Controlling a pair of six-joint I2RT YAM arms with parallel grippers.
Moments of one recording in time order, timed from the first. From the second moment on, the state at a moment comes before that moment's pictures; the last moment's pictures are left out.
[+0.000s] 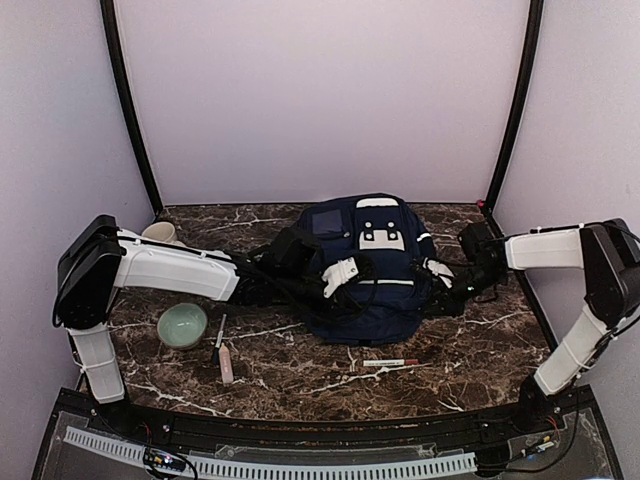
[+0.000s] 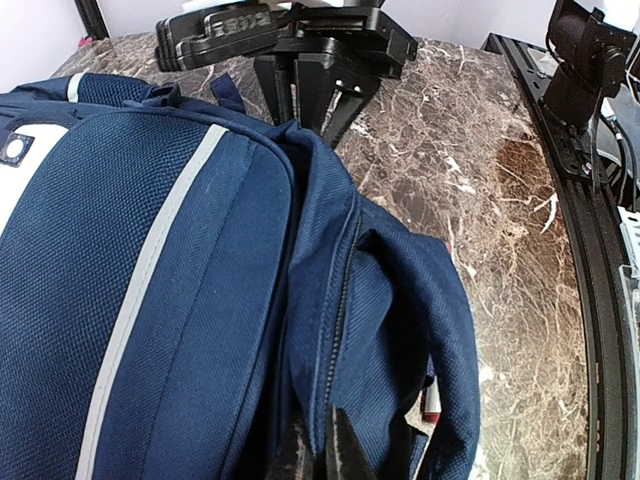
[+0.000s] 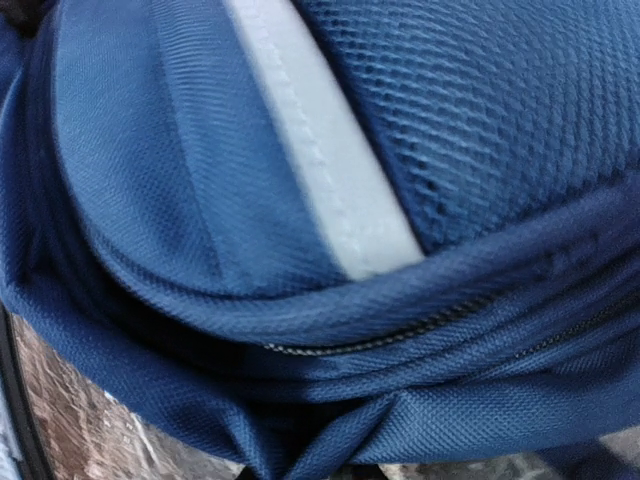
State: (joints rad) left arm -0.96 1.86 1.21 0.01 0.33 0.24; right arm 0.27 1.60 0.86 -0.53 -0.65 -0.70
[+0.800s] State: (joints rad) left arm -0.99 2.17 1.71 -0.06 0.45 0.31; right arm 0.27 1.38 0.95 -0.70 -0.54 -0.70
